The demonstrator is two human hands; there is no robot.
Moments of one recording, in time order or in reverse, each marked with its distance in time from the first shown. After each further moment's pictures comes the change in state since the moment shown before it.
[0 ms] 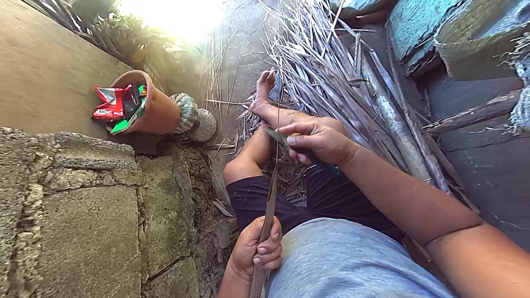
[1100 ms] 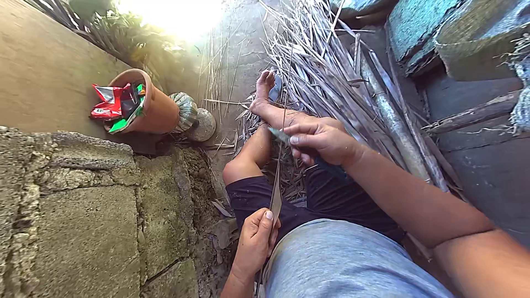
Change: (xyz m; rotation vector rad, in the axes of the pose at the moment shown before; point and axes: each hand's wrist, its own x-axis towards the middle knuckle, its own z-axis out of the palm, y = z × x) left_hand 0.006 -0.010 0.008 1.100 0.626 0.373; right_hand -0.007 -0.010 0.004 -0.034 0.107 0.136
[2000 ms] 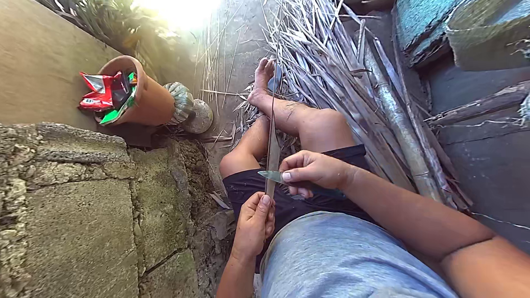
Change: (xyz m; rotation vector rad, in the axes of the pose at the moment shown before) left_hand 0.016 0.000 0.008 -0.219 0.096 -0.049; right_hand -0.021 0.047 0.020 0.004 -0.375 0.101
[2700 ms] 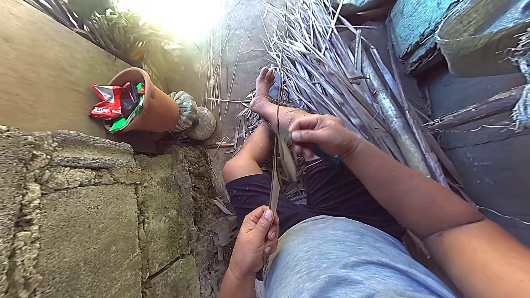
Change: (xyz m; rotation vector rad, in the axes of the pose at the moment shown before) left_hand -0.020 0.005 -0.007 -0.194 -0.167 -0.092; right_hand 0.015 -0.040 -0.053 -0.179 0.186 -0.337
